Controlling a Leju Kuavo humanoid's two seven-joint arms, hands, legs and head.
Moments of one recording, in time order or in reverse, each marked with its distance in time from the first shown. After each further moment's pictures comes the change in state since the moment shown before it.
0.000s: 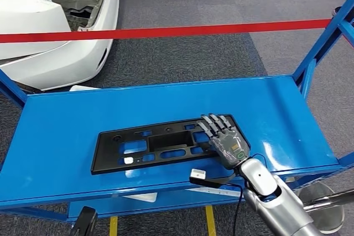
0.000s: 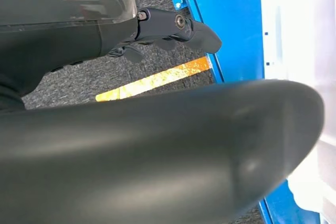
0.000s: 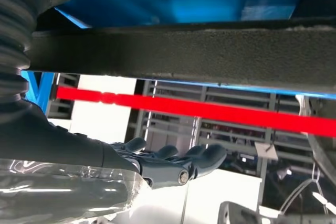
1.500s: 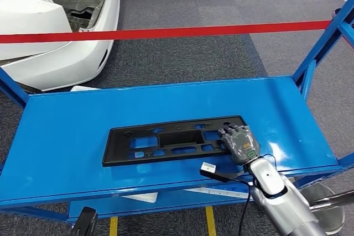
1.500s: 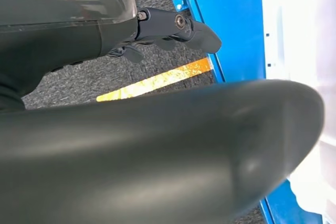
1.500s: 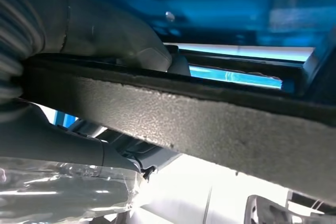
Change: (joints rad) left arm 0.003 0.000 -0.007 0.000 0.001 0.007 0.006; right arm -0.003 0.002 -0.095 0.121 0.047 -0.120 0.016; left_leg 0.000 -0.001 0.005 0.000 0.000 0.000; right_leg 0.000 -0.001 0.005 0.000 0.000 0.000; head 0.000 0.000
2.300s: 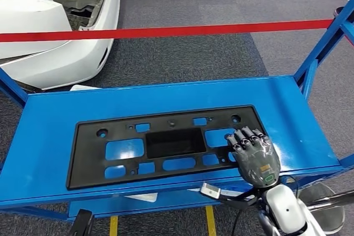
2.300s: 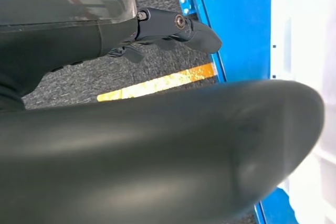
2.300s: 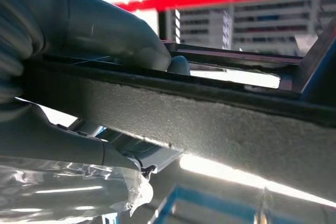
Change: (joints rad) left arm 0.016 0.000 0.018 0.000 0.046 0.026 -0.026; right arm 0.326 0.052 -0.159 -0.649 0.183 -0.042 0.001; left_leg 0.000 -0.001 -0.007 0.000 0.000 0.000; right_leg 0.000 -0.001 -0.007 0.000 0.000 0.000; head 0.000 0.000
